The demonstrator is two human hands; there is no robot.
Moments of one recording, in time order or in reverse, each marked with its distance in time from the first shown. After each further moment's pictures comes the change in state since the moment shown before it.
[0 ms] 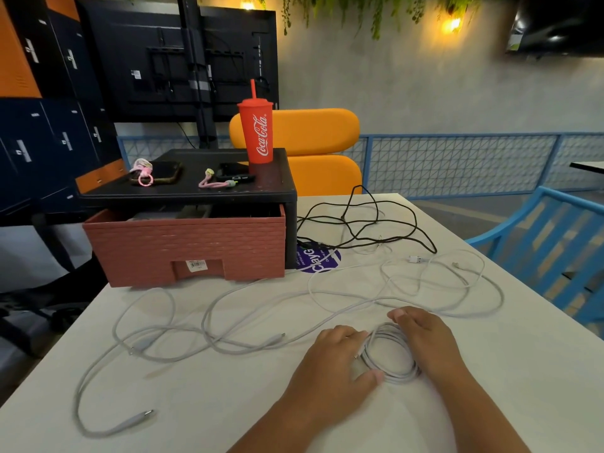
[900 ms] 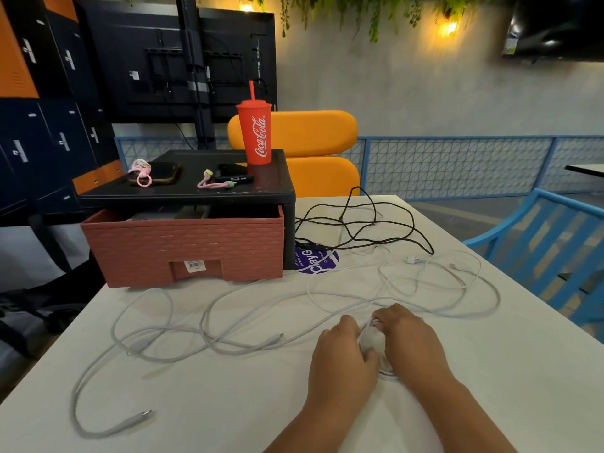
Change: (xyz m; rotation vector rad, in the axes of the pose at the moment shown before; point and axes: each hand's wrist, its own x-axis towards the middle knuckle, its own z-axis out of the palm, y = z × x) left_hand 0.016 0.026 0.012 -0.062 0.225 -0.315; right_hand -0.005 -0.003 0.017 -0.698 0.007 -0.385
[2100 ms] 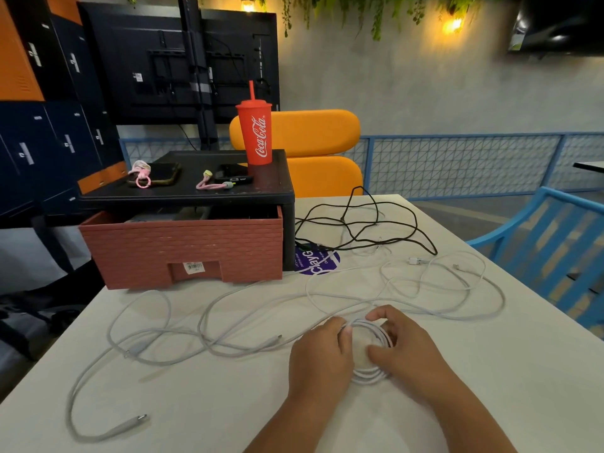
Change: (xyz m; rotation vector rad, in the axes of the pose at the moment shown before) left_hand 0.010 -0.021 -0.005 0.064 0.083 0.064; right_hand -0.011 -0.009 -0.020 0.745 -0.220 0.238
